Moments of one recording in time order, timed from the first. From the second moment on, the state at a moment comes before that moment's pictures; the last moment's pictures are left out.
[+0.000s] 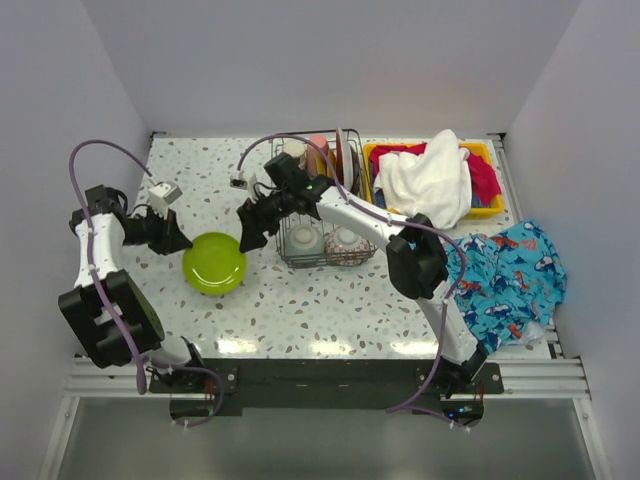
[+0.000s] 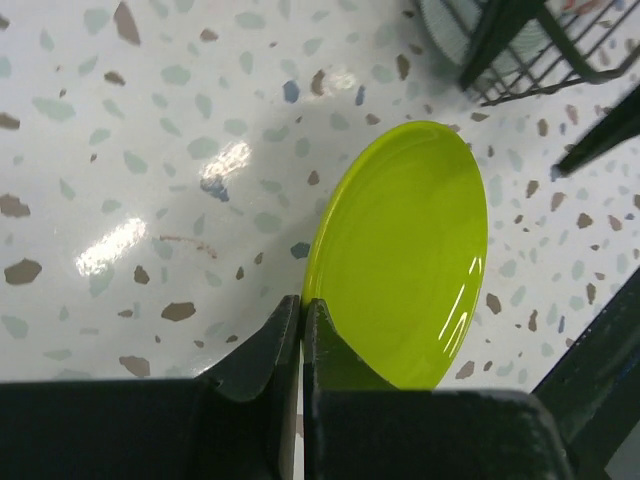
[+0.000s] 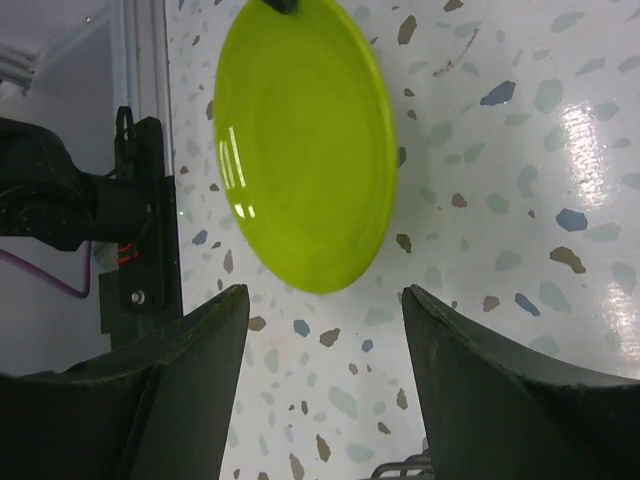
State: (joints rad) left arm 0.49 1.46 1.12 -1.01 0.86 0.89; right arm 0.82 2.27 2.03 -0.51 -0.76 0.03
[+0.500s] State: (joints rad) left arm 0.49 1.43 1.18 -1.18 1.05 0.99; right arm 0.82 2.32 2.05 -0.32 -0.88 0.25
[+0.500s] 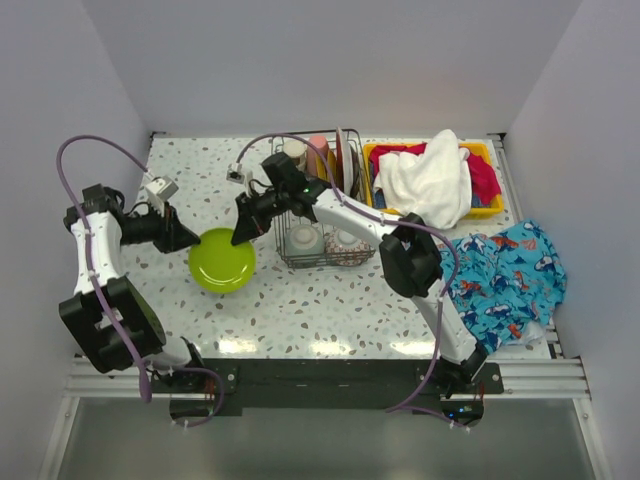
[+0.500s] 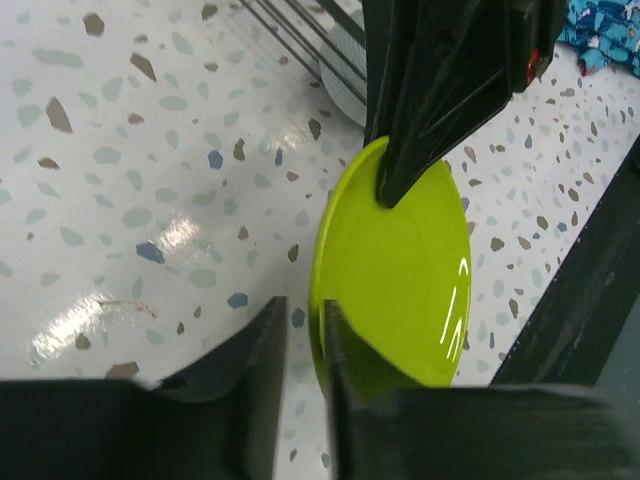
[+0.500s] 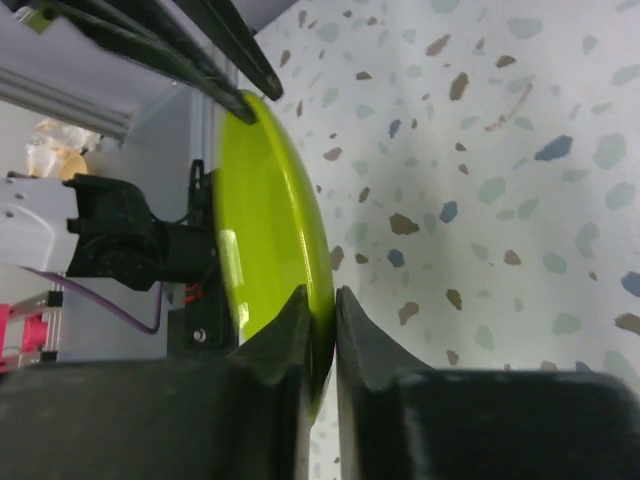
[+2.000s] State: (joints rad) left arm 0.49 1.21 1.22 -0.29 0.60 -0.14; right arm 0.82 2.24 2.25 -0.59 0.96 0.27
